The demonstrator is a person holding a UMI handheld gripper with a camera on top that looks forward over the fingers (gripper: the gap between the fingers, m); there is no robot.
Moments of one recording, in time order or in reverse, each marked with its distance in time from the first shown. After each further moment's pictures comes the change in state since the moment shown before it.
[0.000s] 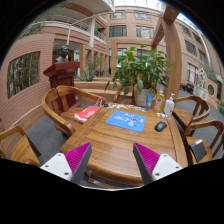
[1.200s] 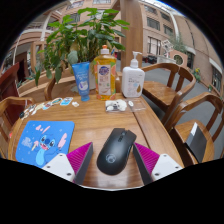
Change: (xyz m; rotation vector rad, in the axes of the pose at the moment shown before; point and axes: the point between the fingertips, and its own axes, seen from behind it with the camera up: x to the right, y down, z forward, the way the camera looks) arm 0.342 0.021 0.363 -0.196 0.394 0.277
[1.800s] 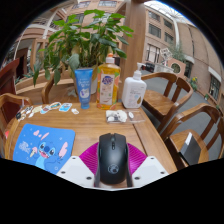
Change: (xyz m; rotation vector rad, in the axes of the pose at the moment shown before) arm -0.004 -0.032 0.001 0.057 0.070 -0.063
